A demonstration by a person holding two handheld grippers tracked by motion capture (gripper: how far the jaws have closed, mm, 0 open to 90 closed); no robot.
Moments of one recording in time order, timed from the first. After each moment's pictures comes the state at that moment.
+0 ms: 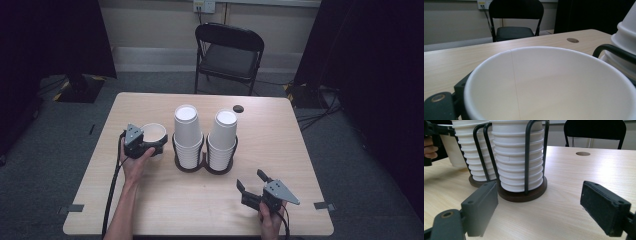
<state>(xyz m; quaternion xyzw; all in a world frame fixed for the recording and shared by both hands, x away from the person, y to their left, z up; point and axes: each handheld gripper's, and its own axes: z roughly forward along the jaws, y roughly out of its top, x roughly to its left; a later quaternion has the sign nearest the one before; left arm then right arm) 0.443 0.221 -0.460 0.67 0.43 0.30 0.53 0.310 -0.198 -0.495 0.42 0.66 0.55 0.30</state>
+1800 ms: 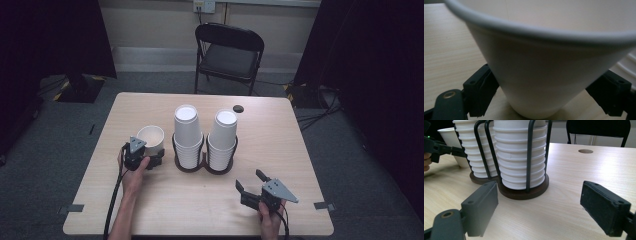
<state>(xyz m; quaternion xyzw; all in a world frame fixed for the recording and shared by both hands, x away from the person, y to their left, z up) 0.421 0.222 -0.494 0.69 0.50 0.27 0.44 0.312 -0.196 -0.495 0.41 0.67 0.55 0.29</state>
